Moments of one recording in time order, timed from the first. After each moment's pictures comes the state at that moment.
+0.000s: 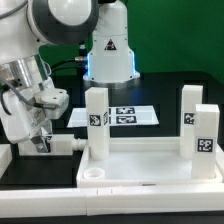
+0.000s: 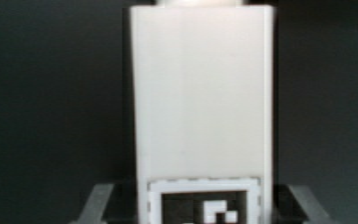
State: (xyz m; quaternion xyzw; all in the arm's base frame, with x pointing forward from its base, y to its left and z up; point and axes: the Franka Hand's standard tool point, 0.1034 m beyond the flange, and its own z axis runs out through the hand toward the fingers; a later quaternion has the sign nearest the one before) arm 0.481 -0.150 0.008 -0.67 0.73 0.04 0.12
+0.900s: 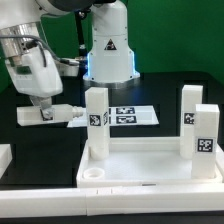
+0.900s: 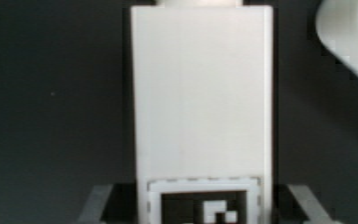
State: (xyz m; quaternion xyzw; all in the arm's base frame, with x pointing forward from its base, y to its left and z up) arm 0.451 -0.146 0.055 -0.89 0.45 -0.02 0.11
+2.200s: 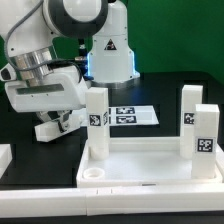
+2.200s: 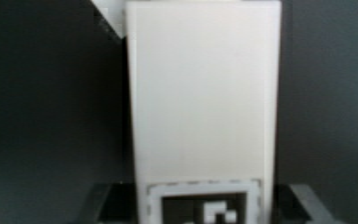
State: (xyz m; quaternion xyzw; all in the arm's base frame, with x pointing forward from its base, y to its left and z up) arm 0.410 -0.135 0.011 -0.95 0.30 0.00 0.11
